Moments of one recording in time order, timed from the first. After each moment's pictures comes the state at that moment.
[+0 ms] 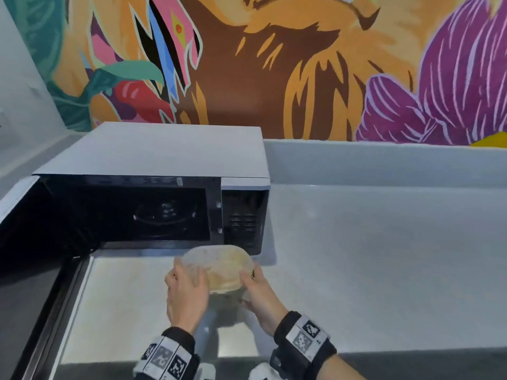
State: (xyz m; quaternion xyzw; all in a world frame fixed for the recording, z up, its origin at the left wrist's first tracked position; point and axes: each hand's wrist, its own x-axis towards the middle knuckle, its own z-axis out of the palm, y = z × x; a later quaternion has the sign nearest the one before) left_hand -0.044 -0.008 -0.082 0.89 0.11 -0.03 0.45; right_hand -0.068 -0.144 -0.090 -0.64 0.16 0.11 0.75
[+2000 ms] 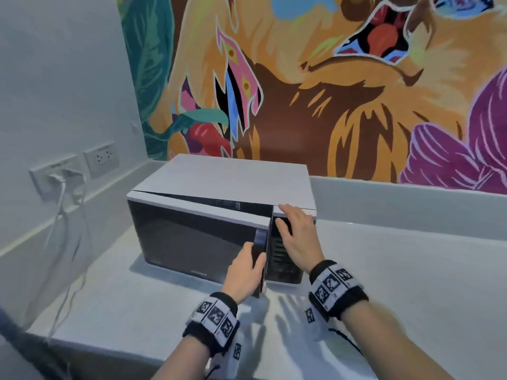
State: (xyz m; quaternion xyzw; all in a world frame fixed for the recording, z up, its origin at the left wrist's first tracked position) left_hand -0.022 0.002 -0.006 0.88 -0.08 -0.04 0.46; right_hand 0.006 -0.148 0.027 -0.92 -0.06 -0.22 0.31
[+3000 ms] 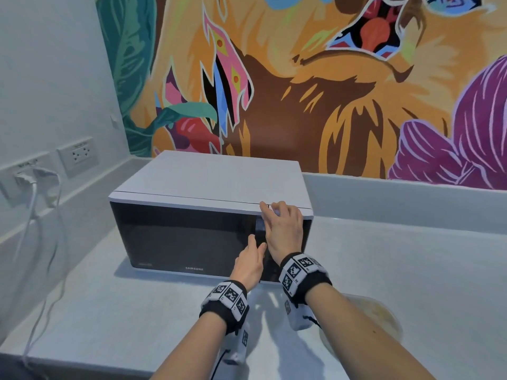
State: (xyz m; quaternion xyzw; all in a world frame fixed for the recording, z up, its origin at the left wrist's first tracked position) left_hand 0.026 -0.024 -0.028 0.88 -0.10 -0.06 0.45; right_hand 0.047 -0.119 0.008 -0.94 0.02 -0.33 0.10
